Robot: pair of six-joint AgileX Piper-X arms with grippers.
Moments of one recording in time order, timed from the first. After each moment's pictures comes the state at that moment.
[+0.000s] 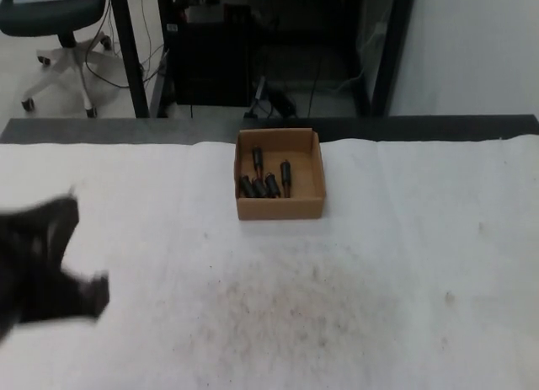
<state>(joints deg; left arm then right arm) -20.7 22.6 -20.0 19.6 -8.2 -1.2 -5.1 23.4 -23.6 40.1 -10.7 -3.5</state>
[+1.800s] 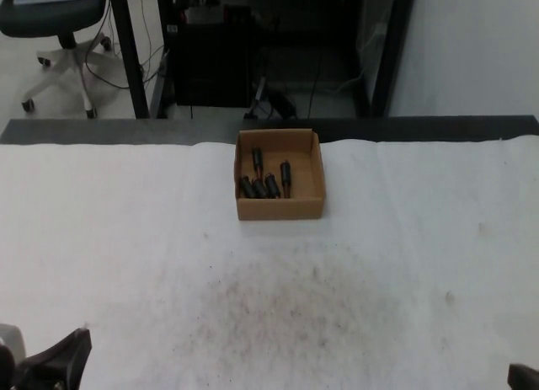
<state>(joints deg) -20.7 10.6 0.6 16.3 -8.9 -7.7 -3.3 19.1 0.6 21.0 -8.9 0.4</state>
